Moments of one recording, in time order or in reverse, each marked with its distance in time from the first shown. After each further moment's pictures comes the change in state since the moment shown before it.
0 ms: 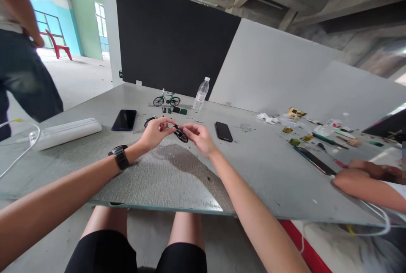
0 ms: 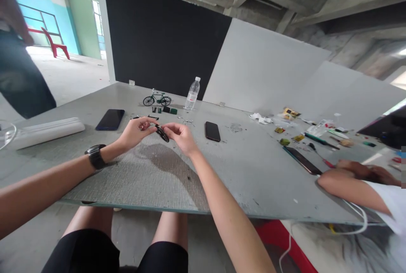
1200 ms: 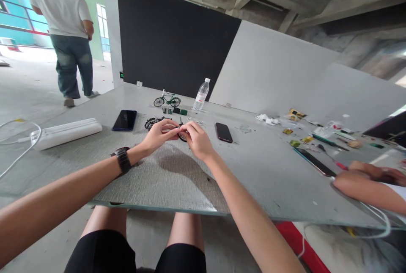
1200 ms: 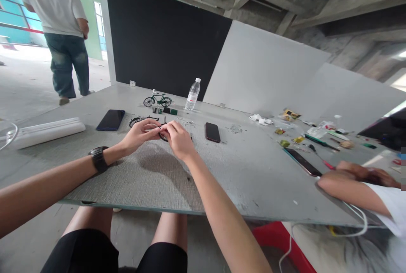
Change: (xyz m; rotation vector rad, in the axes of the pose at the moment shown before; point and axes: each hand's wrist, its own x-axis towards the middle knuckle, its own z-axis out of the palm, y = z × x) left_hand -0.009 0.000 0.013 -0.672 -0.153 -0.206; right_hand -0.010 -0.018 0.010 -0.967 0.034 -0.488
